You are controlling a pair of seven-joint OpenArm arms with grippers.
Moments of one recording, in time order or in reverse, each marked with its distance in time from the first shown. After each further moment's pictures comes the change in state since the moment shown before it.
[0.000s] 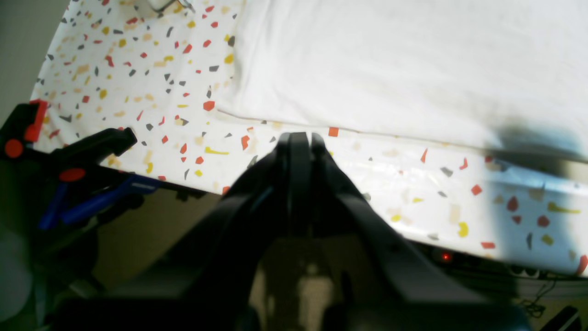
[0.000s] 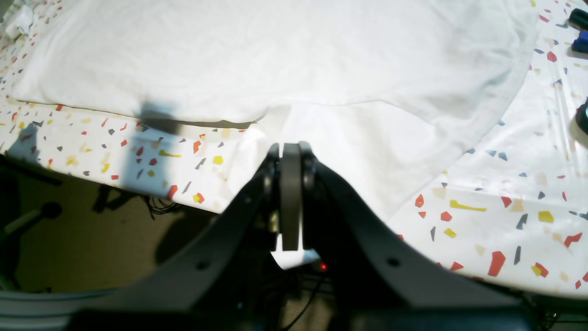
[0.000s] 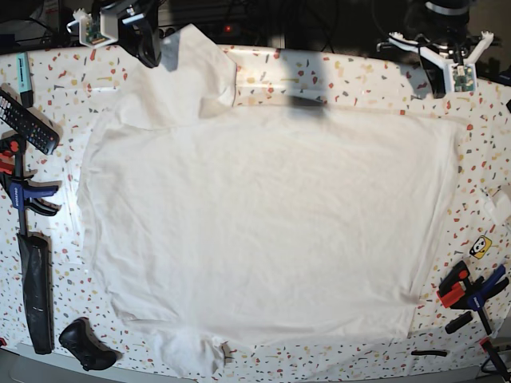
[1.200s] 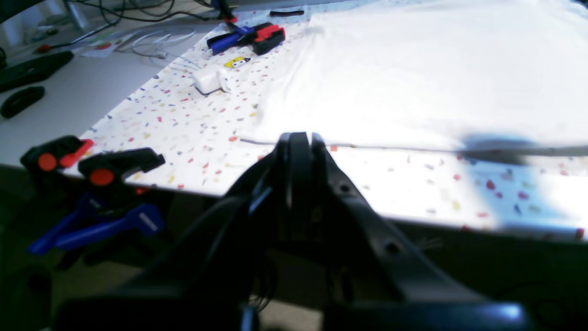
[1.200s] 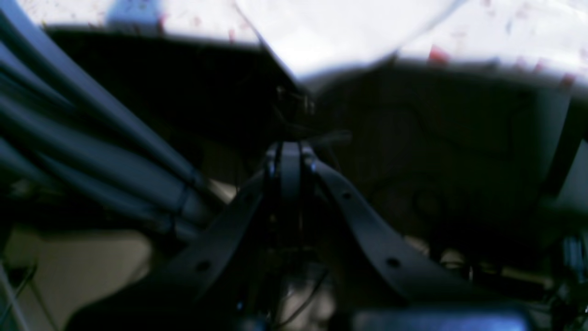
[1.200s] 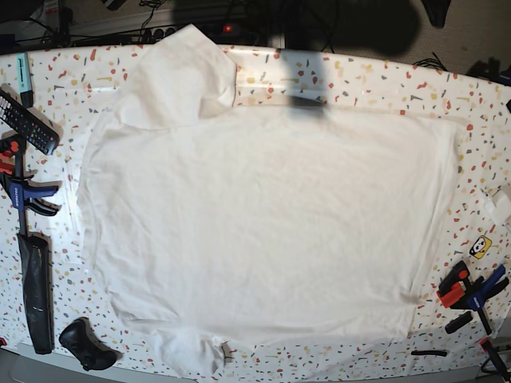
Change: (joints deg) left arm 16.1 0.0 0.0 -34.4 -8.4 0.1 -82.1; right arm 2.0 0.4 -13.3 -48.1 -7.0 0.0 55.1
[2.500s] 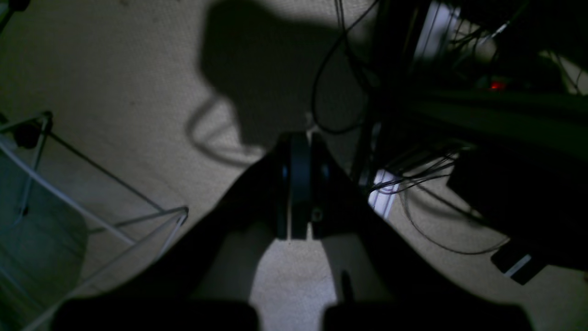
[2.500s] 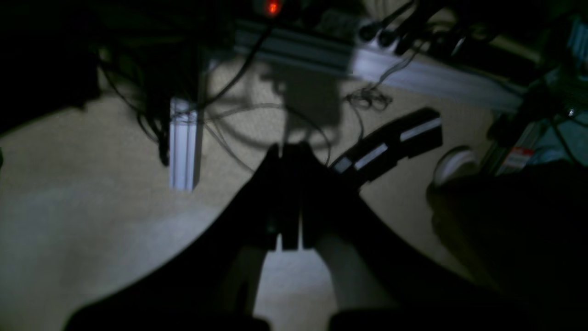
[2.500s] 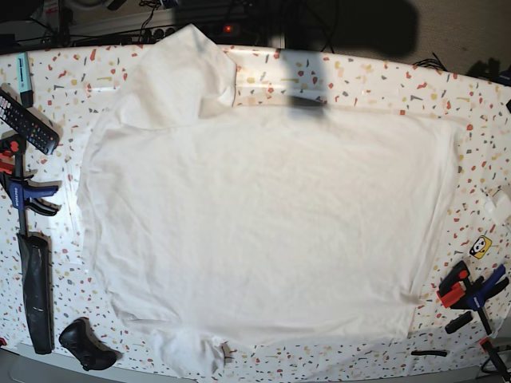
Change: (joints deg) left arm -43.5 0.0 0.0 -80.0 -0.2 0.0 23.6; right arm 42.2 -8.6 -5.1 -58.0 -6.3 0.0 -40.7
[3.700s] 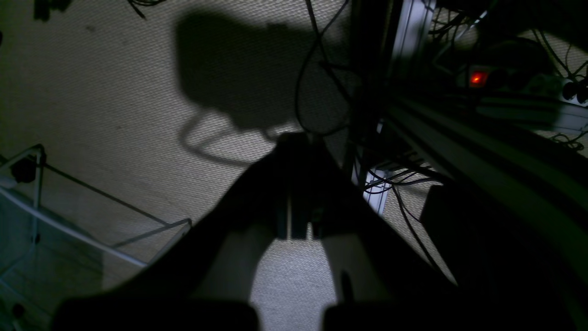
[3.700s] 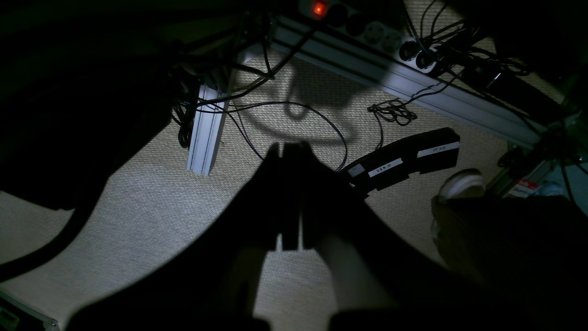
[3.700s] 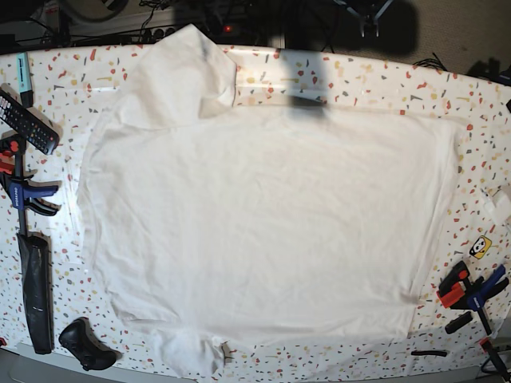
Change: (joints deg) left arm -10.9 0.2 0.0 -1.5 7.3 0.0 15.5; right arm 9.8 -9.8 0.0 -0.4 -10.3 0.2 -17.3
